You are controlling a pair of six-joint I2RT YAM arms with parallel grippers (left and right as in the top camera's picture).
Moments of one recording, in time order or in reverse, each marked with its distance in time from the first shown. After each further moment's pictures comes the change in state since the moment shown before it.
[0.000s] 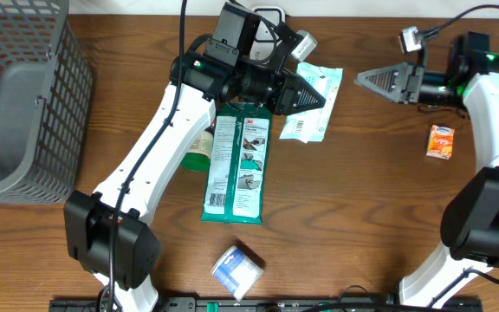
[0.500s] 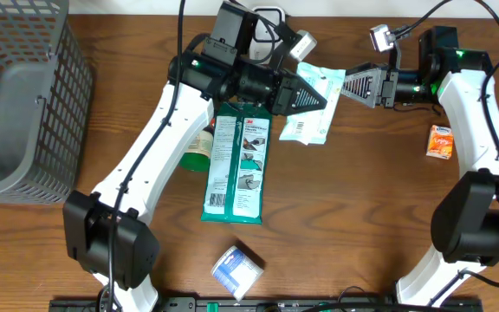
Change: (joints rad) left arm 0.014 0.000 0.000 0.003 0.084 0.000; right arm 0.109 -0.021 0.000 0.024 -0.039 -0.114
